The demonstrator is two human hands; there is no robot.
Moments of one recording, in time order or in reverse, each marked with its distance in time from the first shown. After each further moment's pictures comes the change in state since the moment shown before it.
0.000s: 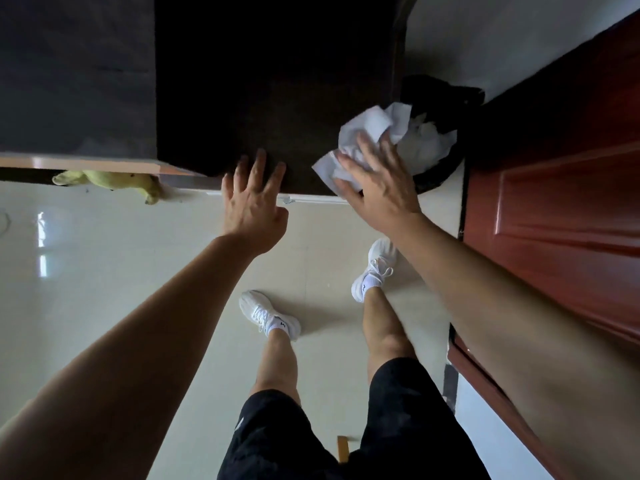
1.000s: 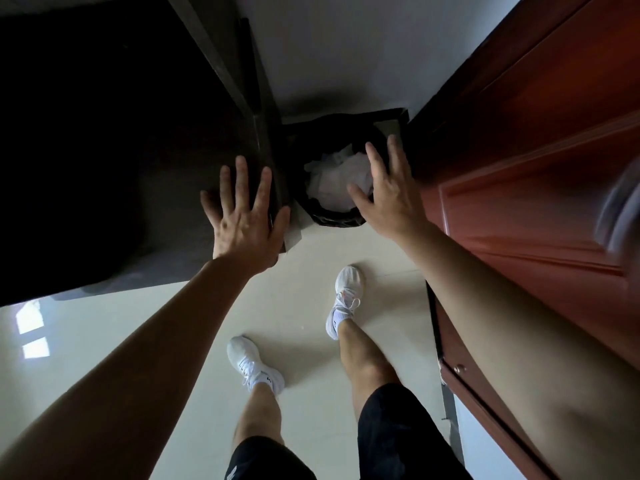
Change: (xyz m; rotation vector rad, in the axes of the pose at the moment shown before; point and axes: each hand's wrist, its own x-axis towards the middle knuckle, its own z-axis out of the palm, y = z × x) left_hand 0.104 0.159 0.015 0.020 0.097 0.118; right_hand -0.012 0.193 -0.043 0.180 -0.027 0.459
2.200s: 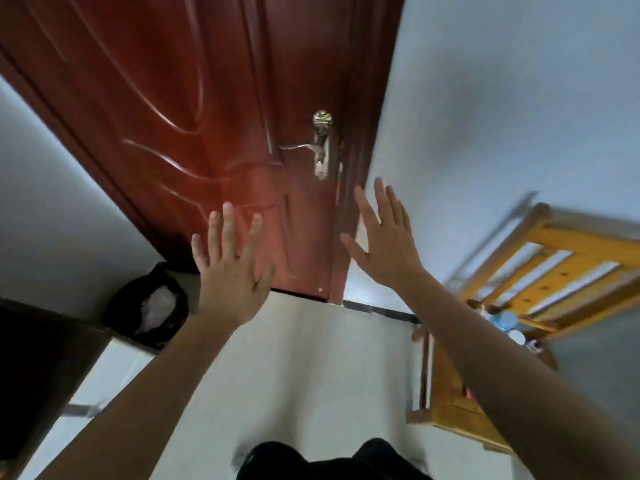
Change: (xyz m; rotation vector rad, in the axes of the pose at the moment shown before) left_hand -0.531 0.177 -0.166 0.079 0.294 1.313; right_hand -0.796 -0.104 -0.130 -0.241 0.880 0.807
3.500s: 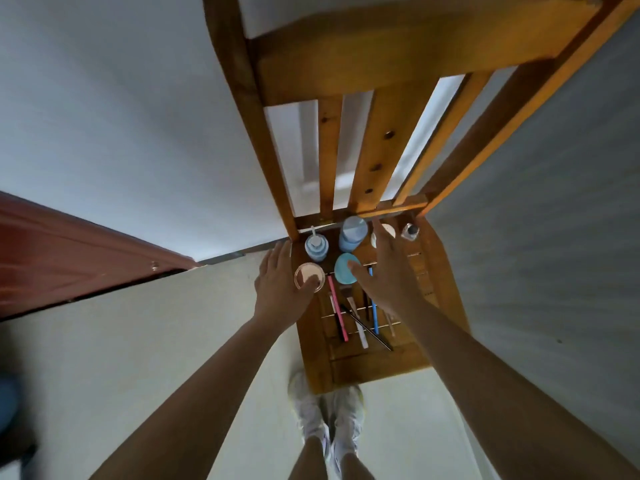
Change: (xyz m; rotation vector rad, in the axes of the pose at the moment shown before) left_hand -0.014 0.465 0.438 -0.434 -0.766 0.066; right_hand -0.302 0.444 0.156 0.385 -0.219 0.920
